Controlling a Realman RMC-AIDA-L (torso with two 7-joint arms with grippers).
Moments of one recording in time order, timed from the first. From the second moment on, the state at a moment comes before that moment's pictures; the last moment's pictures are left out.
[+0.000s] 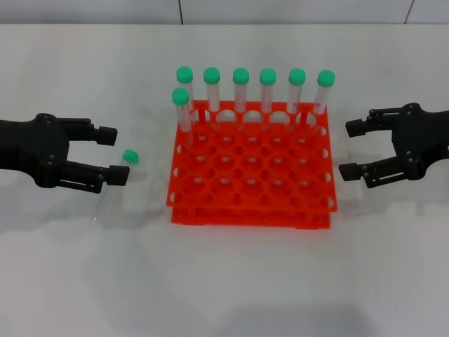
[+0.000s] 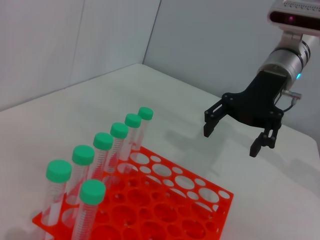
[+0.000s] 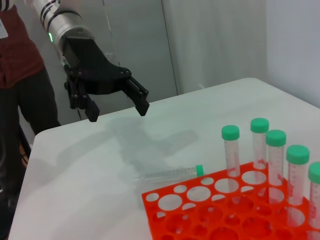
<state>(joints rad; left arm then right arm) -0.50 -1.91 0.77 0.90 2.02 1.87 -1.69 0.55 1.96 -0.98 -0.91 -1.92 -1.64 1.57</state>
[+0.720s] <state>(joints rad) -0.56 -1.86 0.77 1.05 2.36 1.91 -2.08 0.54 1.97 -0.97 -0.92 -1.91 -1.62 1.56</state>
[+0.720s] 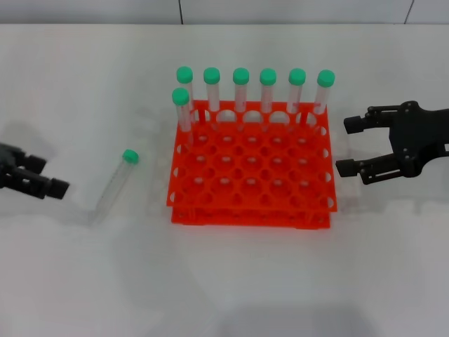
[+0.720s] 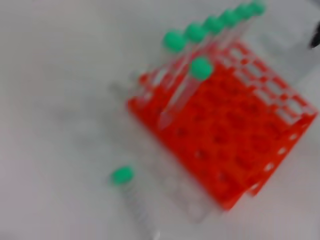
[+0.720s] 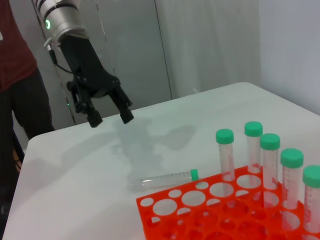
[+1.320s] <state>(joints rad) -0.66 -1.88 0.77 1.04 2.61 1.84 -2.32 0.56 1.99 -0.97 -0.92 -1.91 -1.62 1.56</state>
